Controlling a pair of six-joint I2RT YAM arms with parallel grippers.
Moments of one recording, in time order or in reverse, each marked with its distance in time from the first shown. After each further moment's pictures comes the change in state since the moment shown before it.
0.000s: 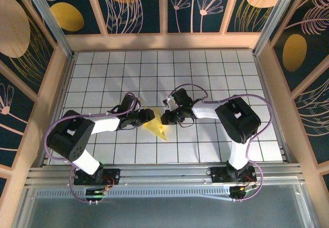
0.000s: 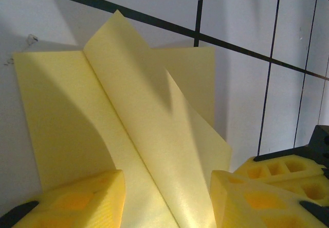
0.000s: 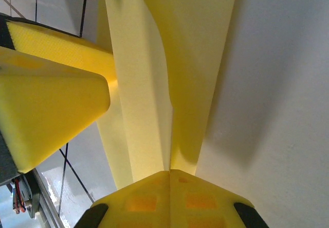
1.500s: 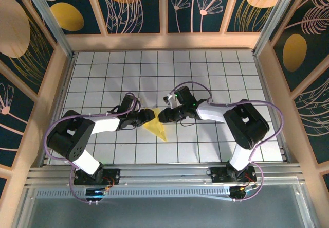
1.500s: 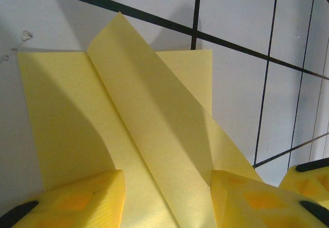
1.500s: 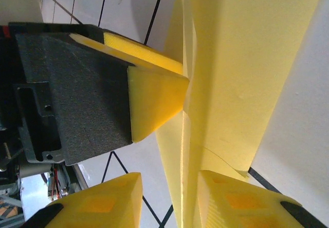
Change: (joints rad) left arm 0.000 0.000 -0.006 0.012 0.005 -0.003; right arm -0.003 -0.106 -0.043 0.056 -0.069 0.030
